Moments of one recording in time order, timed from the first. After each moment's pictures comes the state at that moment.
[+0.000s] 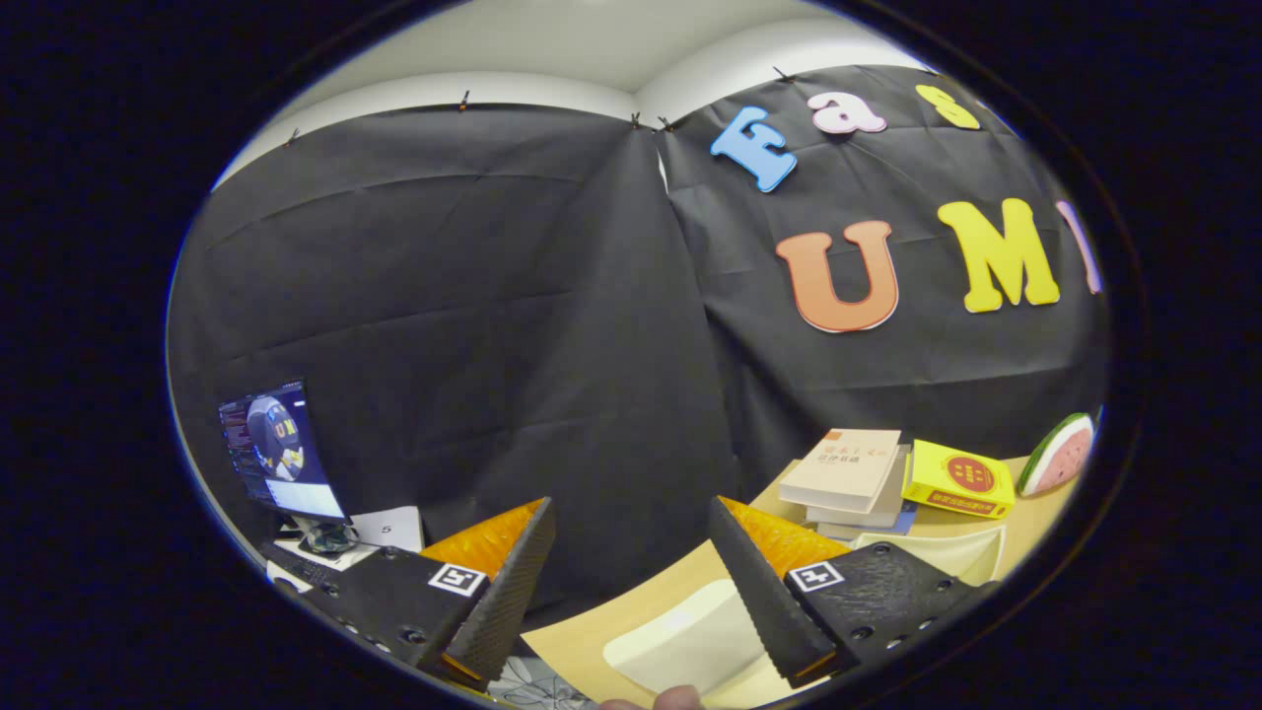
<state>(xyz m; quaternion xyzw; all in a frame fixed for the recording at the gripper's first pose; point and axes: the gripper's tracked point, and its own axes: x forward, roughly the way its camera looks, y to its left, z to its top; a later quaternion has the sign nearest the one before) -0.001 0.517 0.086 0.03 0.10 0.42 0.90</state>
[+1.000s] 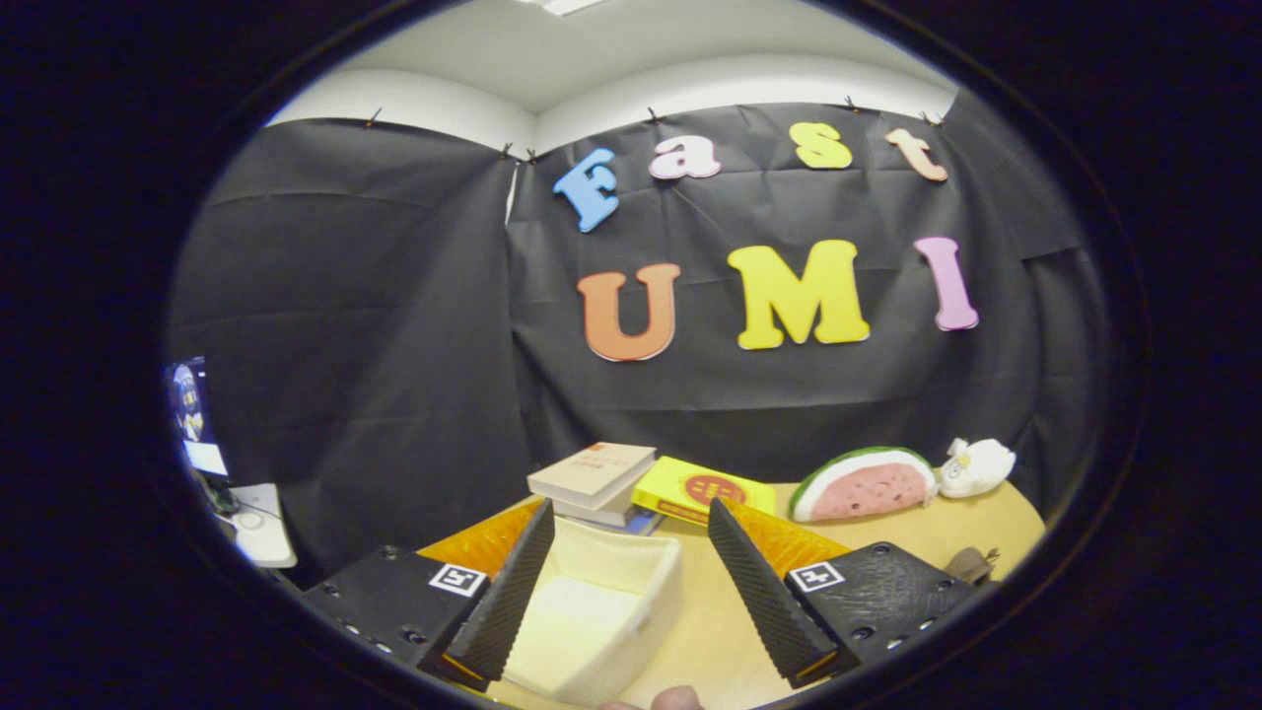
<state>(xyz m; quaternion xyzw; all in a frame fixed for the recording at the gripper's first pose) 0.066 0.192 0.084 0.00 0.06 0.19 0.98</state>
